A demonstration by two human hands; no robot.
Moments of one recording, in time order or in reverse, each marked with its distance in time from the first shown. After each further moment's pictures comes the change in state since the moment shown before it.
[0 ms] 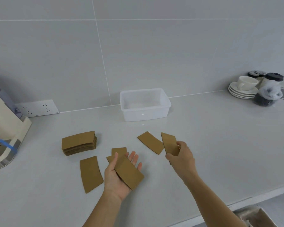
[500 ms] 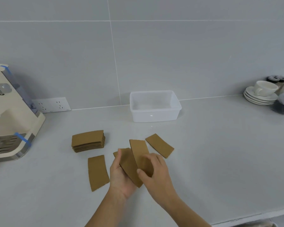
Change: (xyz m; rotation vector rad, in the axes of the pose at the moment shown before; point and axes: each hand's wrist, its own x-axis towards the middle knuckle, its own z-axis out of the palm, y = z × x) left_hand 0.003 0.005 0.002 0.091 -0.113 -0.028; right_hand -0.059 -0.032 0.051 0.095 -0.243 -0.372
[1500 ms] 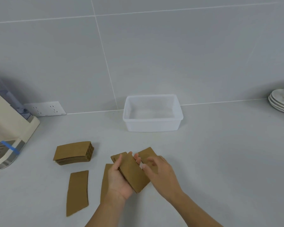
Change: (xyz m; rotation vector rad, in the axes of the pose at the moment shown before) left_hand 0.091 -0.011 0.036 -0.143 0.191 0.129; right_hand 0.110 0.063 -0.054 -0.022 -0.114 -0.063
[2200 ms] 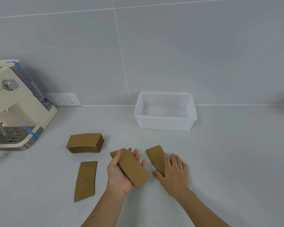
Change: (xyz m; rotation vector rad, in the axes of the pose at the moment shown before) left_hand 0.001 0.008 -0.012 -0.072 0.030 0.148; right_hand 0.025 0.064 0.020 -0.771 -0.052 0.002
